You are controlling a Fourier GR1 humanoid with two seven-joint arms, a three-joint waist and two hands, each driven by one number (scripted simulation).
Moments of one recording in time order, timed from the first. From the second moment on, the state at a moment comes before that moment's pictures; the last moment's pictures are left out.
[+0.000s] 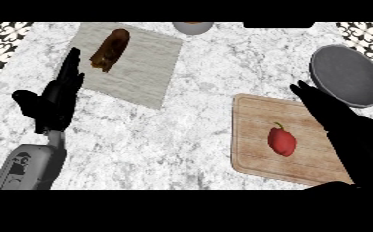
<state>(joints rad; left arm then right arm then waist) -0.24 0.33 -0.06 -1.44 0.17 0.21 0.05 -0.19 -0.61 0.30 -2.24 0.41 0.38 0.89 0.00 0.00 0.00</state>
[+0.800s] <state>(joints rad) -0.23 0.31 0.00 -1.46 0.13 0.14 0.07 -0.14 -0.53 0.22 -2.01 0.51 0.51 0.70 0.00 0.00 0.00</state>
